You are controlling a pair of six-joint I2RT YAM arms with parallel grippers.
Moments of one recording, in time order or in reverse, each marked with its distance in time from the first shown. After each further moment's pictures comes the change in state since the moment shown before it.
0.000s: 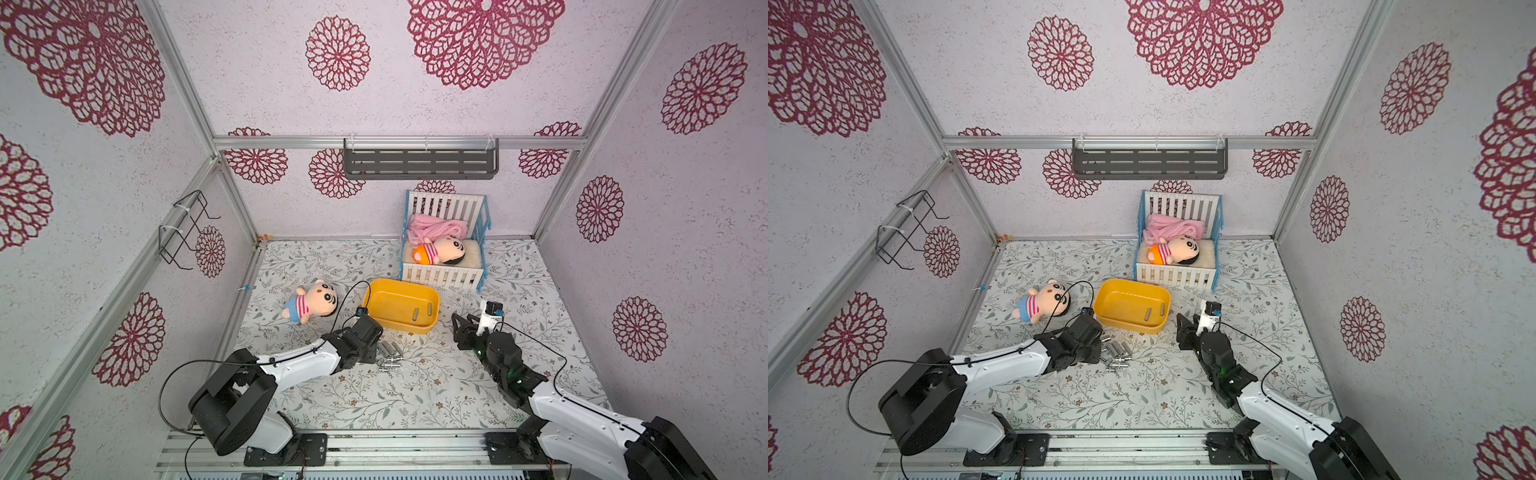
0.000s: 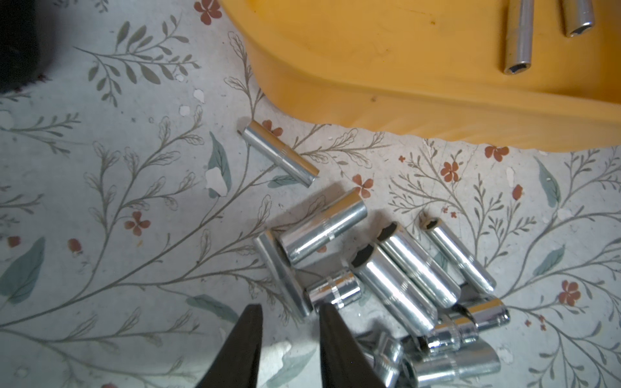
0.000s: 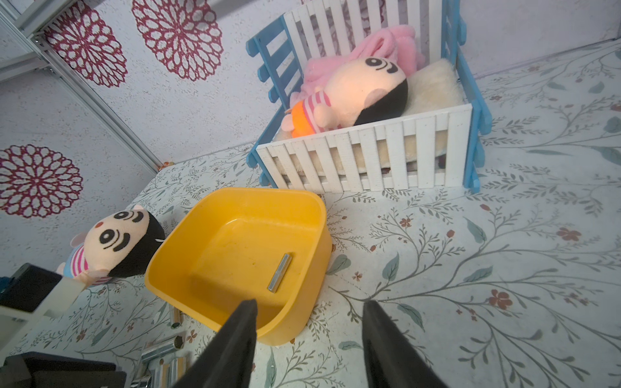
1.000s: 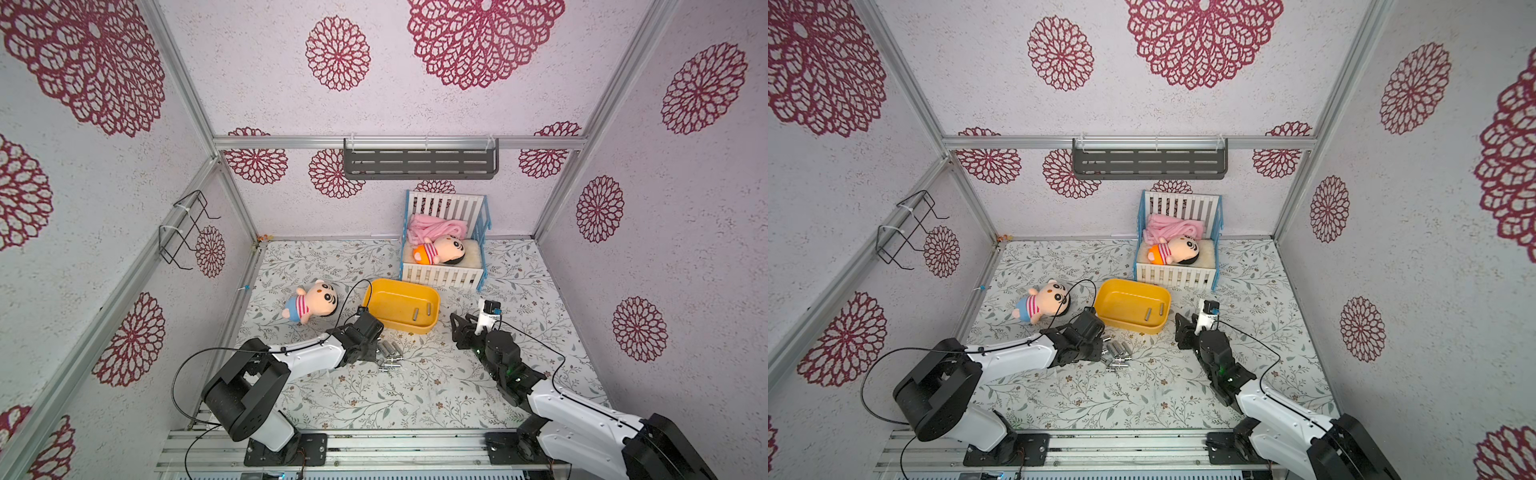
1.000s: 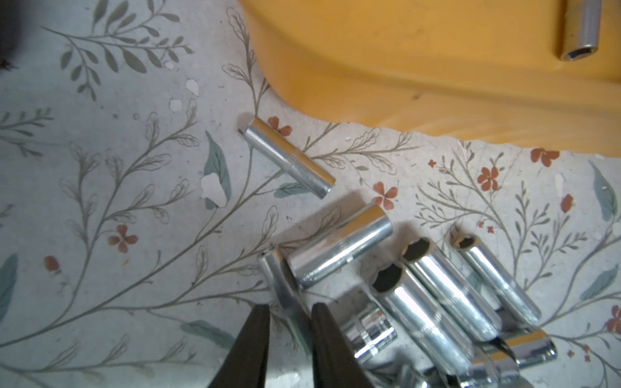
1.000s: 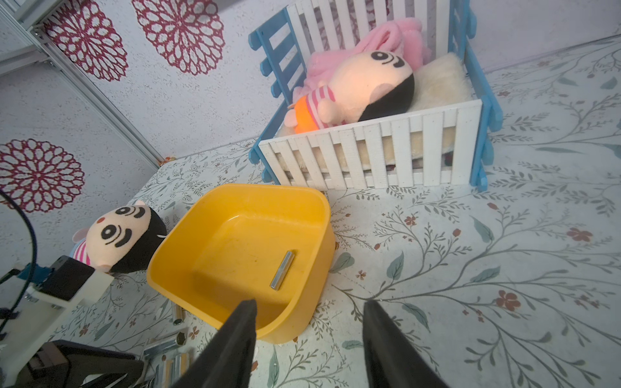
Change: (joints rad) left arm 0.028 0.082 0.030 -0.002 0.021 0.018; right arm 0.000 0.019 0.015 -0.008 -0.008 0.000
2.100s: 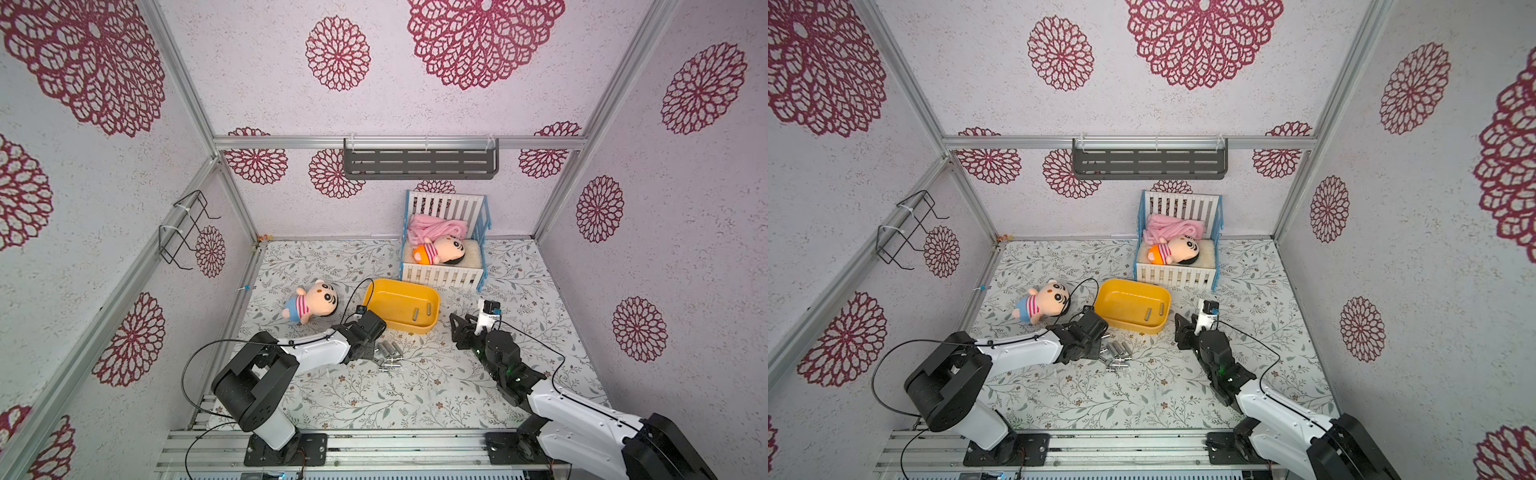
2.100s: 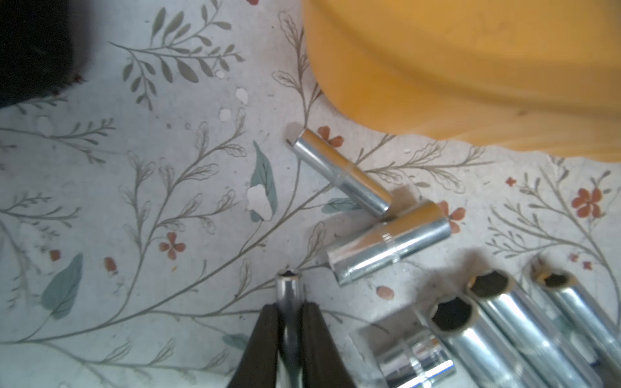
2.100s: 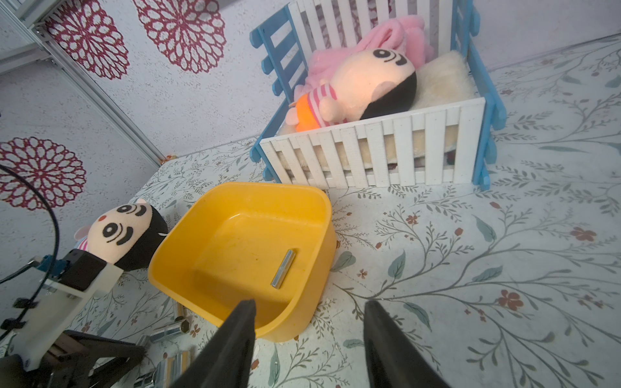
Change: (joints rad) left arm 0.000 0.031 0.040 -0.077 -0.124 -0.012; right arm 0.000 0.002 0.000 -0.001 -0.006 0.000
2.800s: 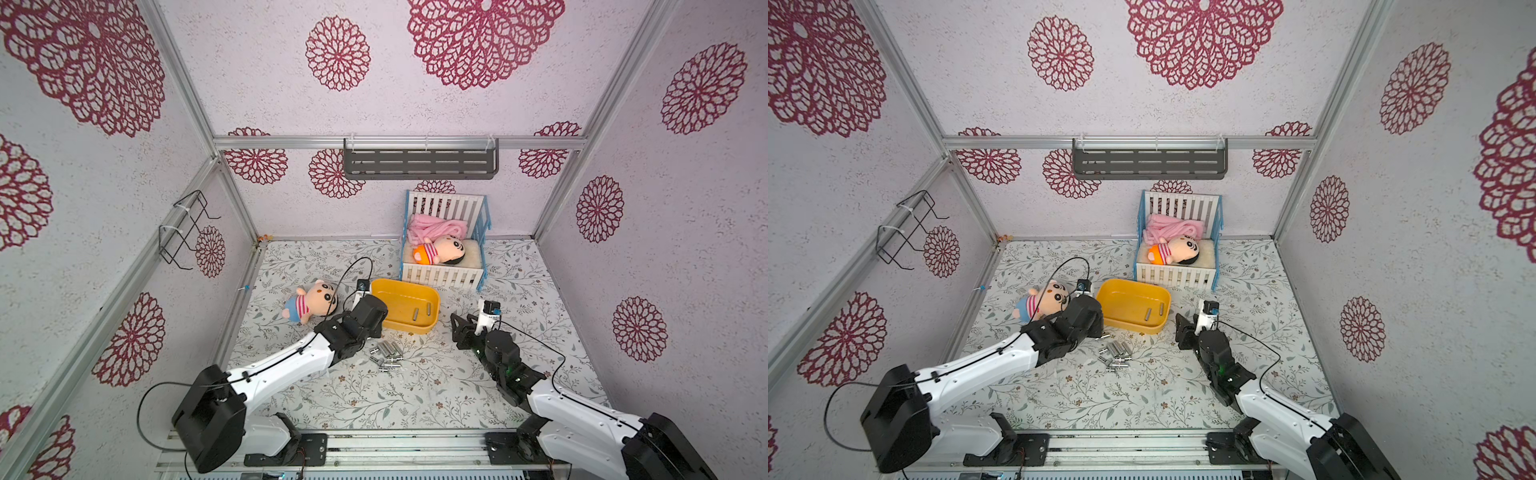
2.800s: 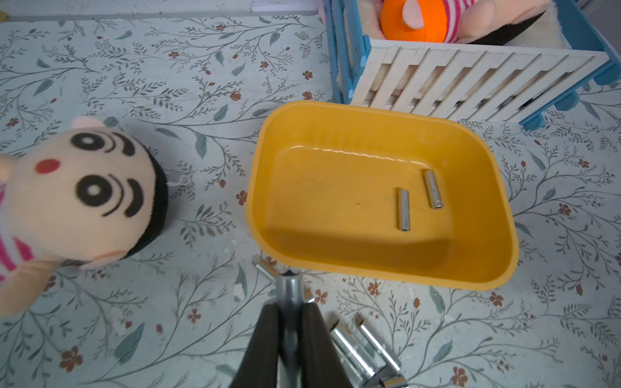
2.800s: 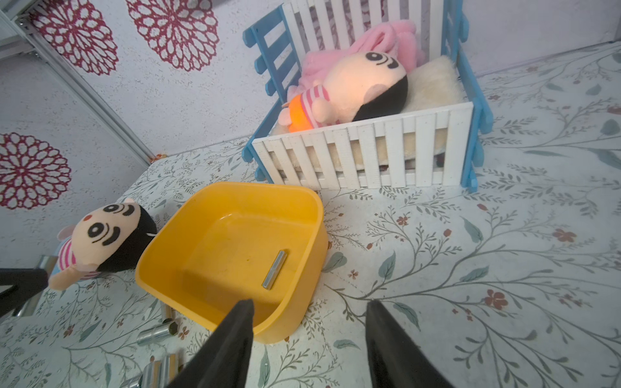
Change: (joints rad) left arm -0.071 -0.146 0.193 0.047 -0.103 0.049; right arm 0.000 0.014 0.003 -0.006 0.043 -0.031
